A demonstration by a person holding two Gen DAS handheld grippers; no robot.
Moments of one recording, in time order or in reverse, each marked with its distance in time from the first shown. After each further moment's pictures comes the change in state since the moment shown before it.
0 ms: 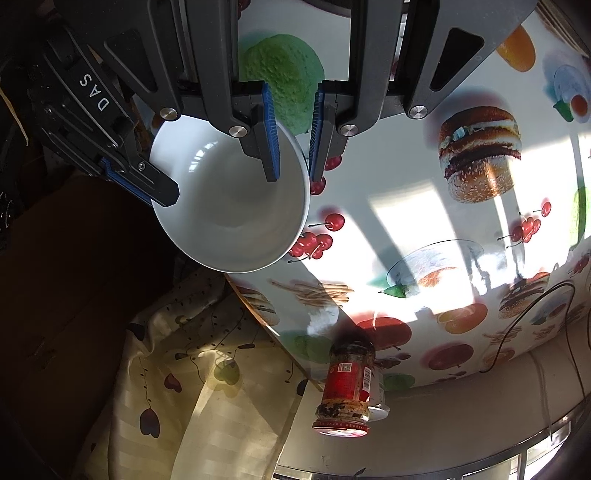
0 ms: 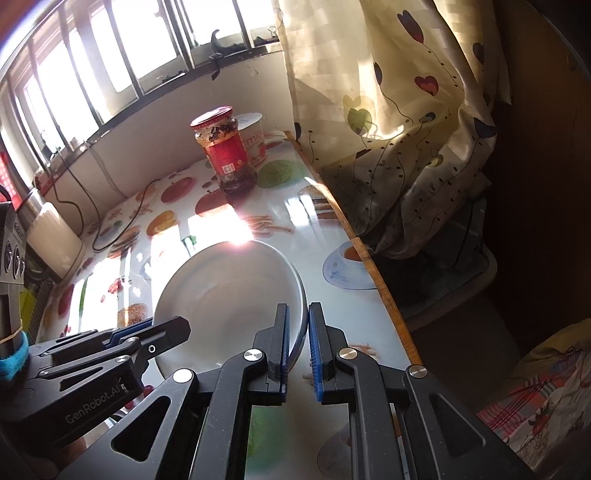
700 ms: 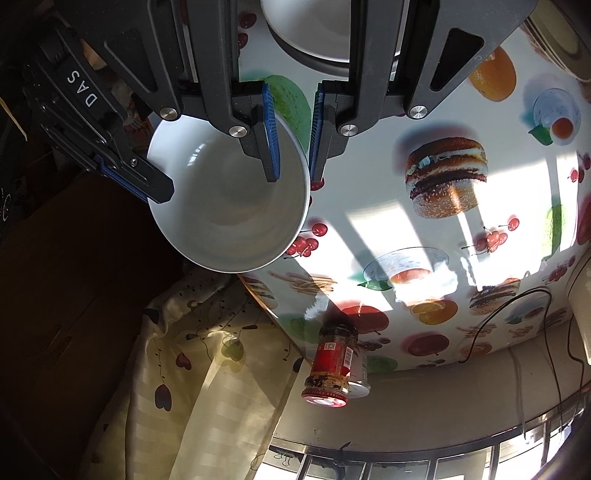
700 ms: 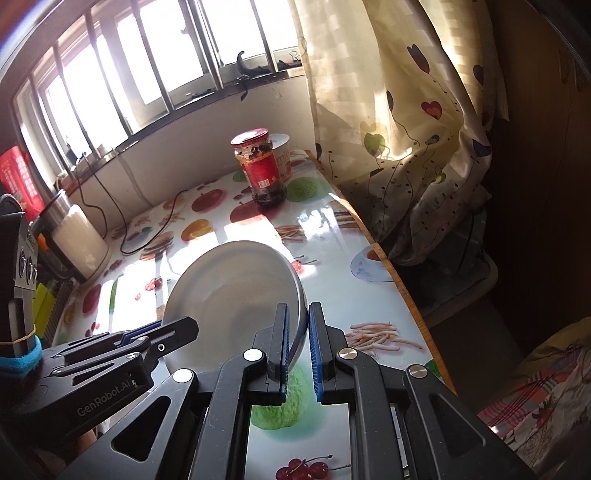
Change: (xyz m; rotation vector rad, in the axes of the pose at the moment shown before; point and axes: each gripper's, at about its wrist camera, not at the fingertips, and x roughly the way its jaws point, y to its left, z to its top) left arm -0.054 0.013 -0.026 -0.015 -0.071 -0.019; right arm -0.054 0.034 -0.018 -0.013 -0.066 0.027
